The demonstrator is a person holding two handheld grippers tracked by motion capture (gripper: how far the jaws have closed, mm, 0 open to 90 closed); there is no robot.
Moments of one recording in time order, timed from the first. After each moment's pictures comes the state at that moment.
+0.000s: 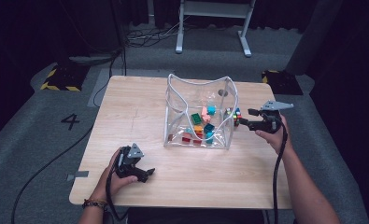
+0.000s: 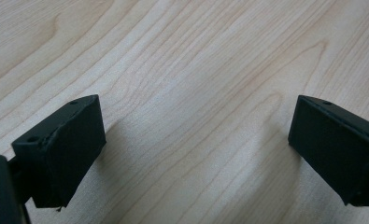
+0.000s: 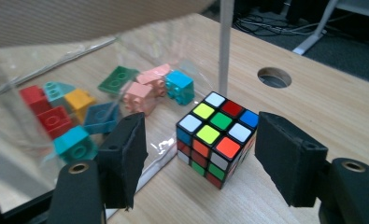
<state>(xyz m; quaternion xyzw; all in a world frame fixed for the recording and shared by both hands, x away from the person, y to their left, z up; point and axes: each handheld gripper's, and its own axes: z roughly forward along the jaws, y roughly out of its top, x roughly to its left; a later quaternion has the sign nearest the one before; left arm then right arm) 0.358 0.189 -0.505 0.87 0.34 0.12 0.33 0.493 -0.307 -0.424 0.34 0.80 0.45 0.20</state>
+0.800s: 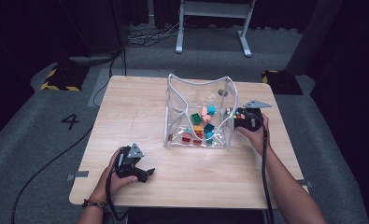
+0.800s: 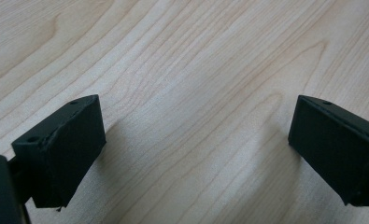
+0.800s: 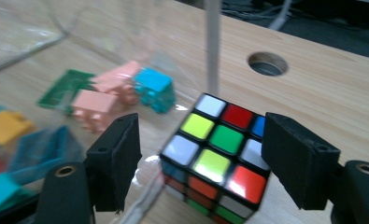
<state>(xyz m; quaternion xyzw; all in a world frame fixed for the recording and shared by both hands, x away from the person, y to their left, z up) 0.358 0.189 -0.505 0.87 0.34 0.12 0.33 0.522 -0.263 -0.461 0.41 0.78 0.42 0.23</state>
